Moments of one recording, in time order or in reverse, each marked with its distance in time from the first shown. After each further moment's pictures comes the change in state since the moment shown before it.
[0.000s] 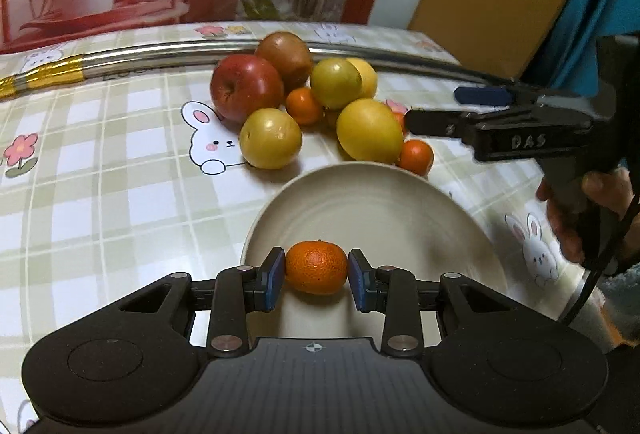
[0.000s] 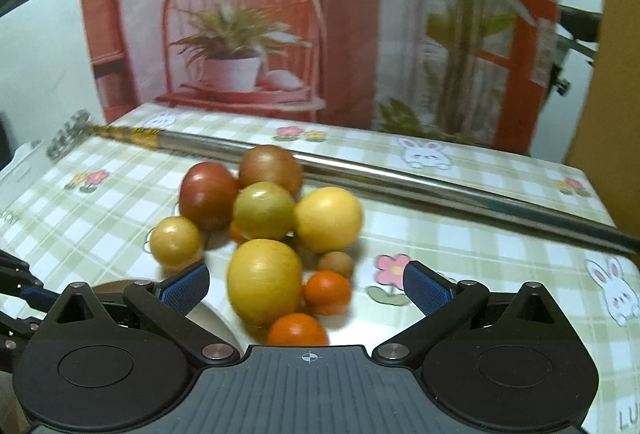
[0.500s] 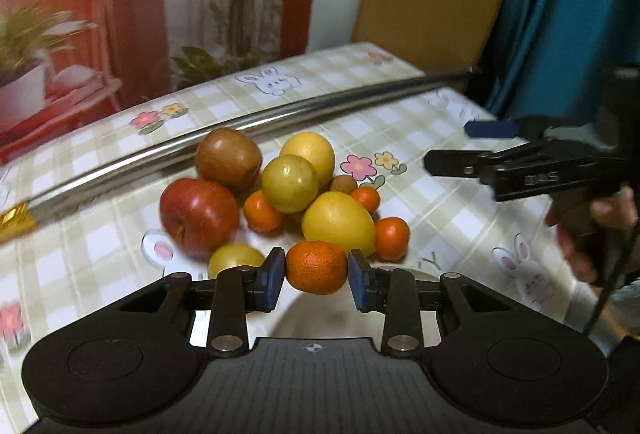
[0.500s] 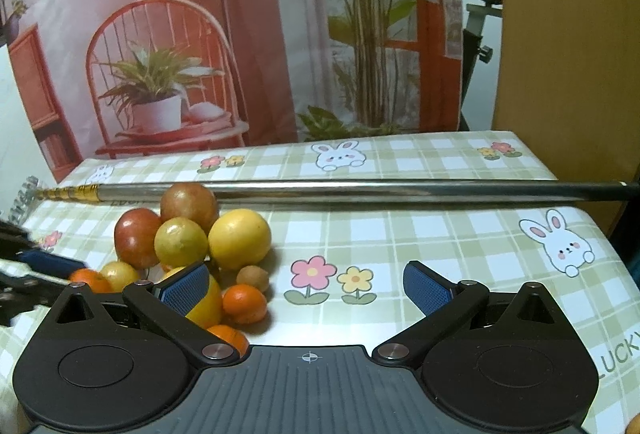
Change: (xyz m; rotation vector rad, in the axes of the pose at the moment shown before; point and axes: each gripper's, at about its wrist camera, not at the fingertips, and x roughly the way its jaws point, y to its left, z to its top) left arm 0.009 -0.019 0.077 0.238 -0.010 -0.064; right arm -0.028 -0.058 -0.007 0.226 -0.044 -0.119
